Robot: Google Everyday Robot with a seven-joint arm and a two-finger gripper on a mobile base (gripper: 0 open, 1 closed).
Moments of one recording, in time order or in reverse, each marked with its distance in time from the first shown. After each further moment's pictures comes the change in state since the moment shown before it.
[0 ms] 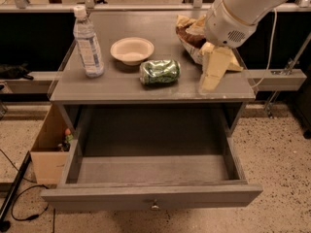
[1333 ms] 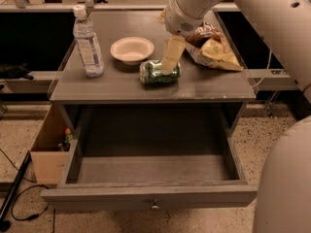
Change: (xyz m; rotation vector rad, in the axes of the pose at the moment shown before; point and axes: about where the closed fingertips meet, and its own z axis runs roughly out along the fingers) arm -0.046 -0.106 0.086 0.039 -0.076 -0.049
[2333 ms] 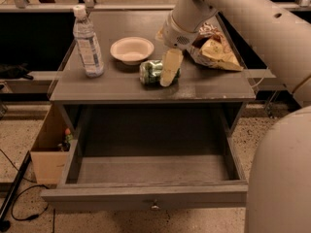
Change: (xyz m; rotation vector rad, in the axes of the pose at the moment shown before) arm 0.013 0.019 0.040 -0.094 0.032 0.046
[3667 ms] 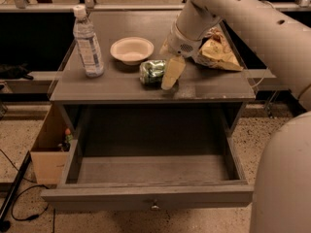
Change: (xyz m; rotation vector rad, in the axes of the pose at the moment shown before) arm 0.022 0.014 0.011 -0.029 0.019 0.070
